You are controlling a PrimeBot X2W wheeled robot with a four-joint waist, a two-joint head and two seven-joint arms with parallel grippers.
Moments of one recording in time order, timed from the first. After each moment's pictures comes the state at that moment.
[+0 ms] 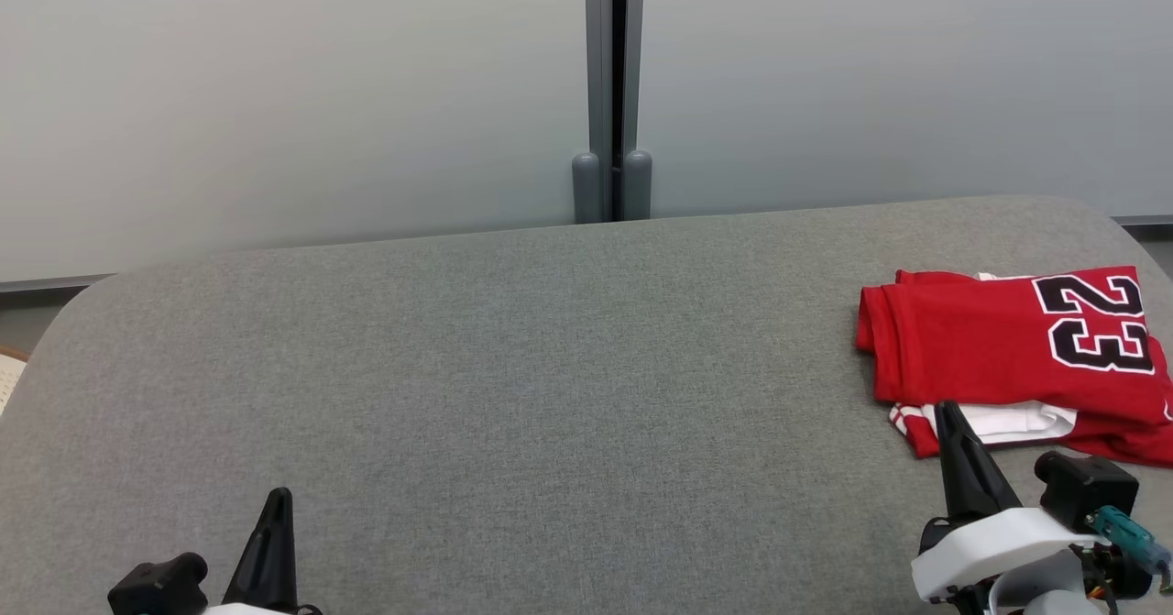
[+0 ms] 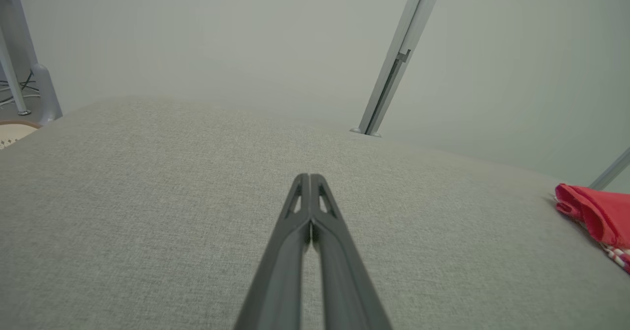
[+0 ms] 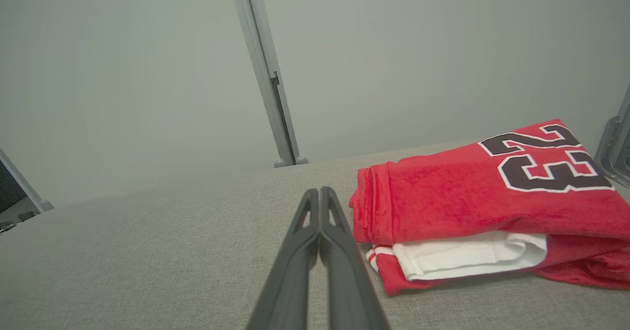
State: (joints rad) left arm 0.05 0.12 -0.04 0.33 -0.44 -0.06 -0.23; right arm -0.14 -0.13 0.12 0.47 0.32 0.13 -0.23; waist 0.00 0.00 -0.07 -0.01
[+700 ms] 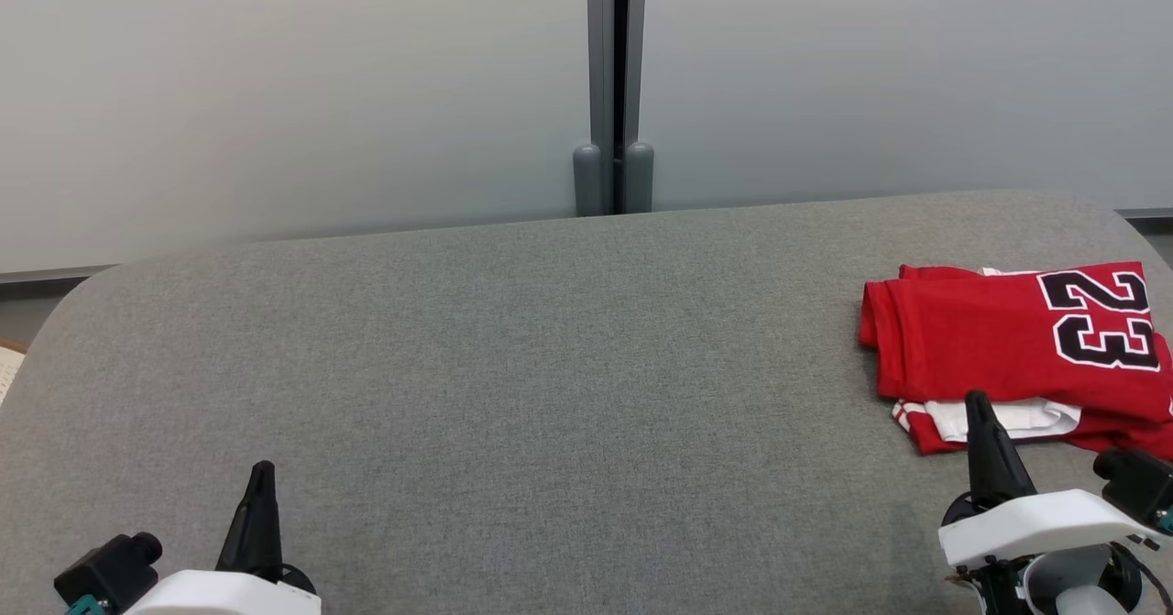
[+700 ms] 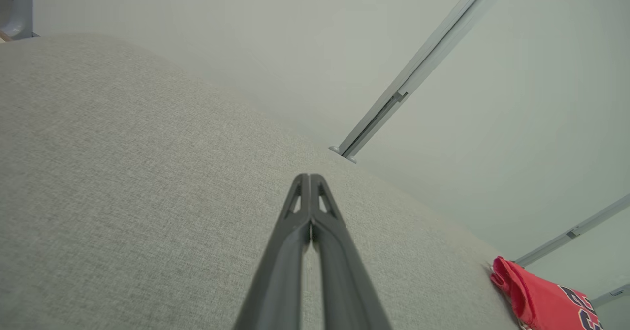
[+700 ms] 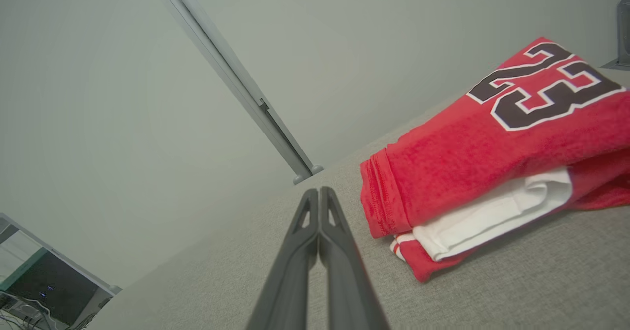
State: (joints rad) left arm 0.02 0.11 -0.01 0.31 -0.76 -0.08 -0.14; right arm -0.13 -0.11 0.06 0.40 0.67 0.13 -0.14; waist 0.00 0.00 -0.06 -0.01
